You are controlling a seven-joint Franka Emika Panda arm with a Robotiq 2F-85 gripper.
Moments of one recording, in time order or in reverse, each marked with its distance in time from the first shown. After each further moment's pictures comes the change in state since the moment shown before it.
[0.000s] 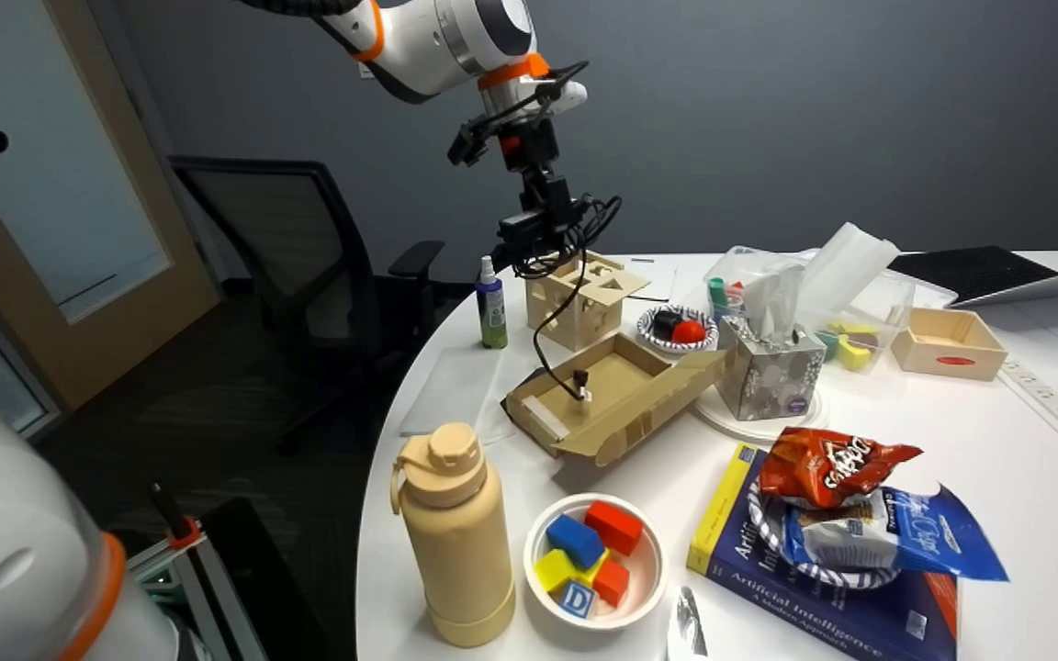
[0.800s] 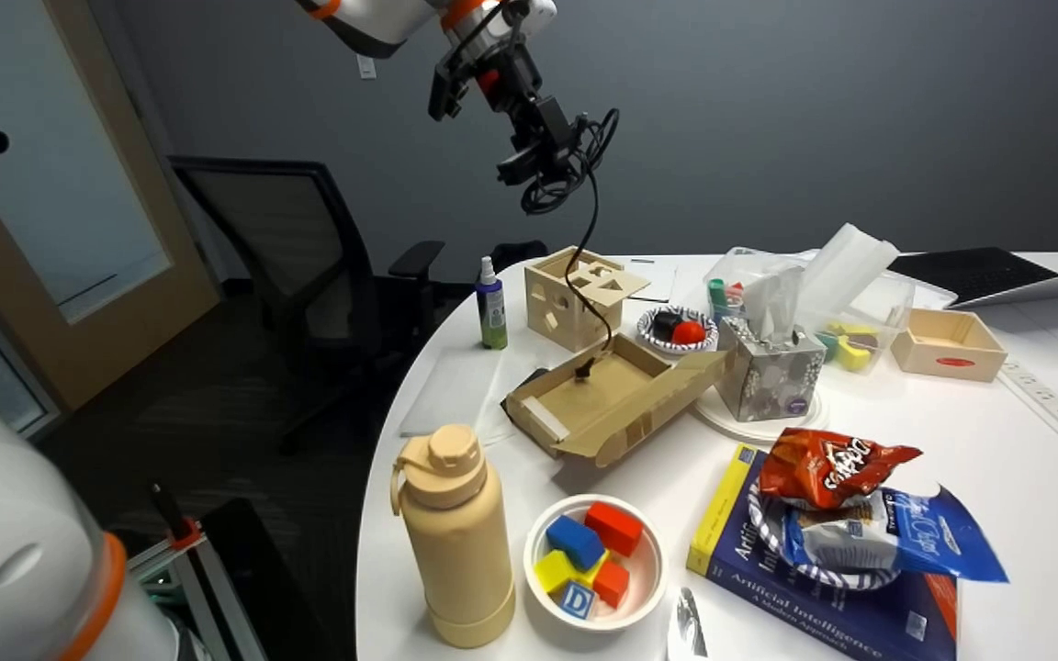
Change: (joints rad) arm 0.021 -0.090 0.060 0.044 -0.203 -0.069 0.041
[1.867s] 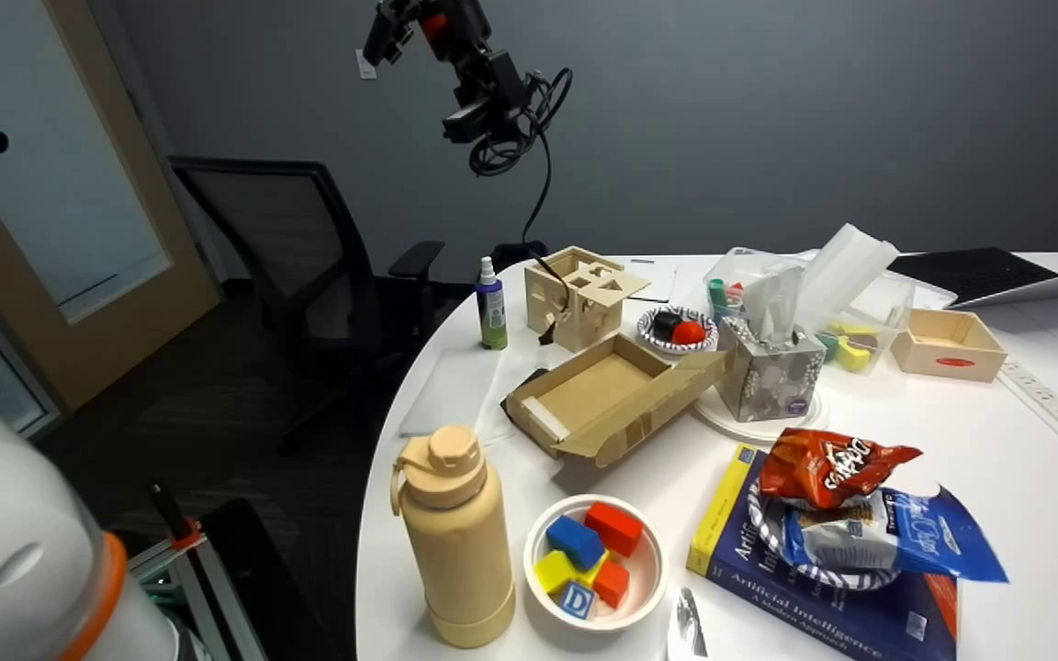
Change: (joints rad) arm 0.004 -0.187 0.047 -0.086 0.139 0.037 -0.137
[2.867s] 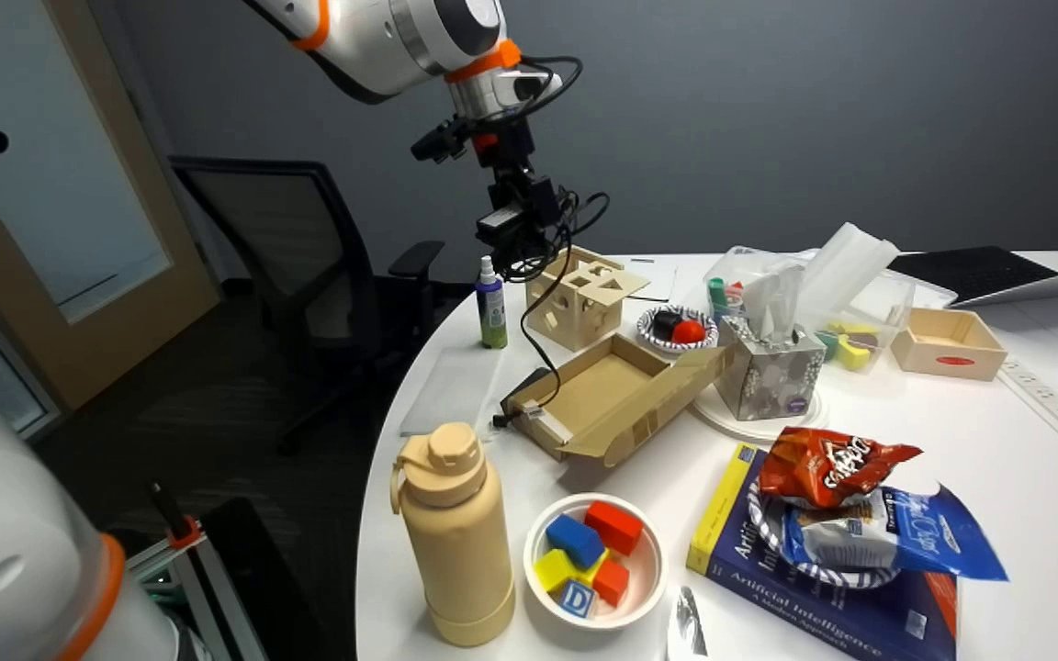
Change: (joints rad) arm -0.050 0.056 -0.087 -0.231 0.106 0.266 -0.081
